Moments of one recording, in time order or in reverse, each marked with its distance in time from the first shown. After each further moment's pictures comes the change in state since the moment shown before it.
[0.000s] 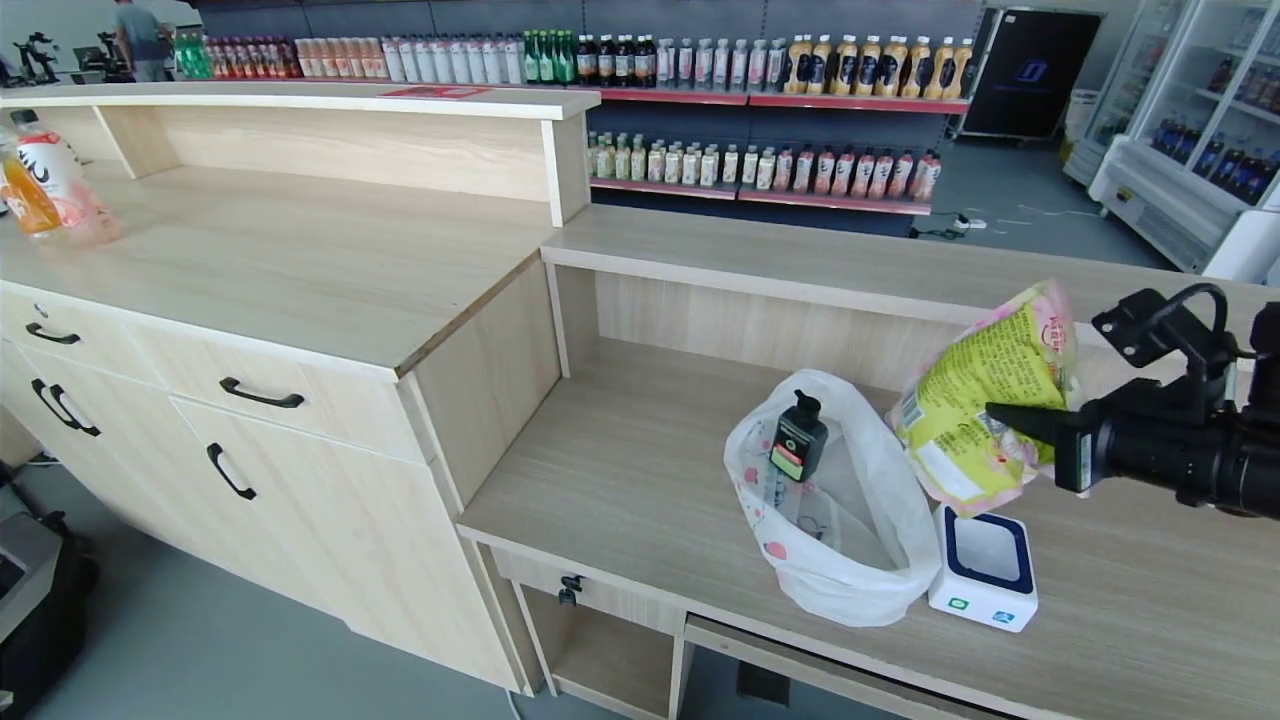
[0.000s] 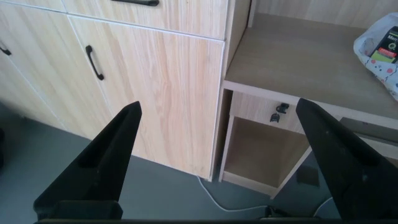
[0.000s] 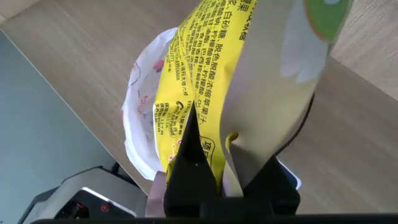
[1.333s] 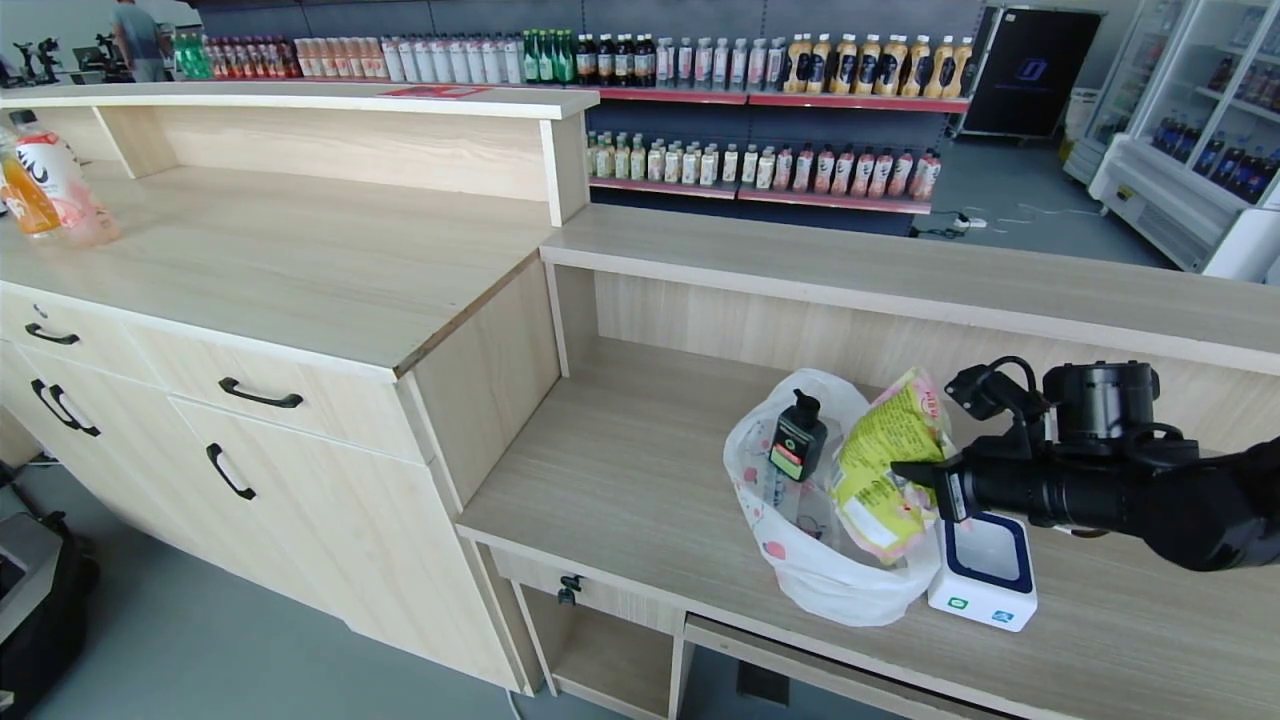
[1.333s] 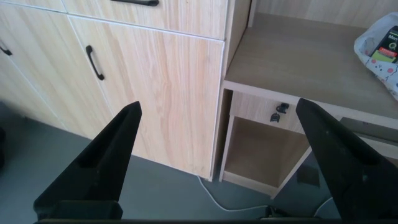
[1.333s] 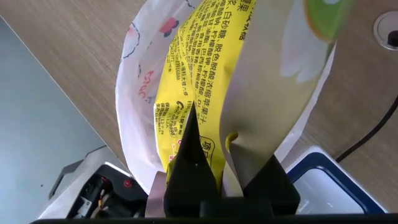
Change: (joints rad) left arm 0.001 0.000 0.000 0.000 0.000 0.000; right arm 0.076 0.371 -0.092 -0.070 -0.001 0.046
